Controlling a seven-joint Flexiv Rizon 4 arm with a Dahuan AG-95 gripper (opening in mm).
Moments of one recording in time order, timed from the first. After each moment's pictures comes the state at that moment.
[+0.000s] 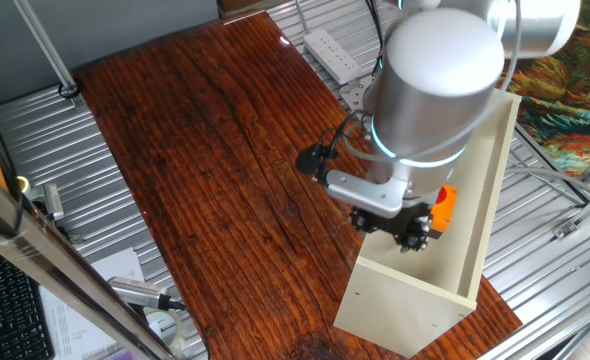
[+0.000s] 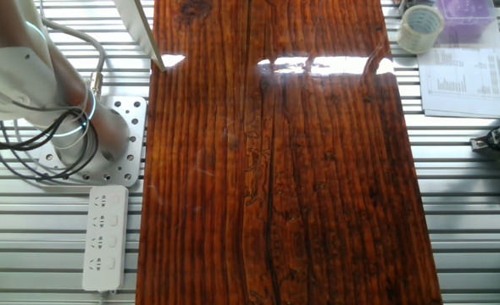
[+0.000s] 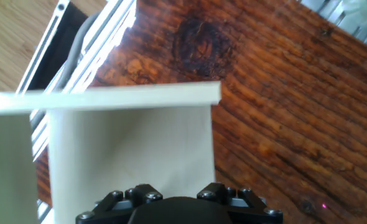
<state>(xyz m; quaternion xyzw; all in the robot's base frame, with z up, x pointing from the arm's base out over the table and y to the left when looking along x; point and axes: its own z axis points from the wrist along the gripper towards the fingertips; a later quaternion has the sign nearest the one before) 0.349 0.407 0.290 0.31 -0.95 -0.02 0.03</state>
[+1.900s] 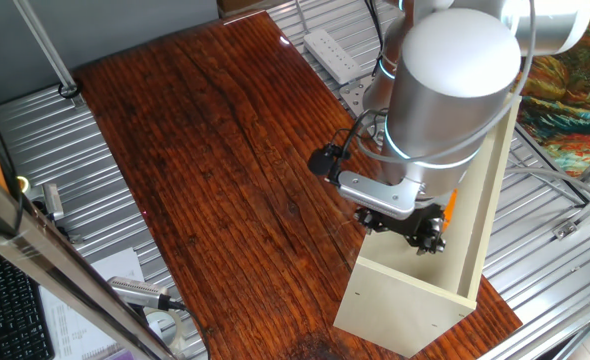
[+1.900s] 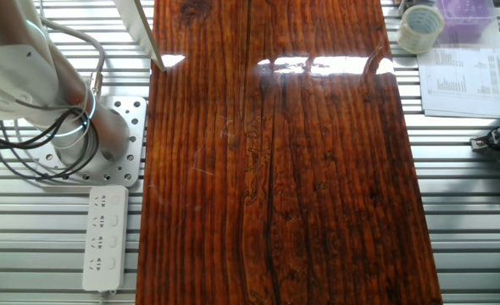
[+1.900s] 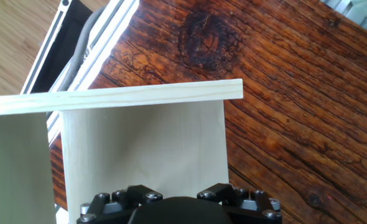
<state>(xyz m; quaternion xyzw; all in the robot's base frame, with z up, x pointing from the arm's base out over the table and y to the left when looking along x) 0.342 0.418 0.293 0.30 -0.95 -0.03 0.03</state>
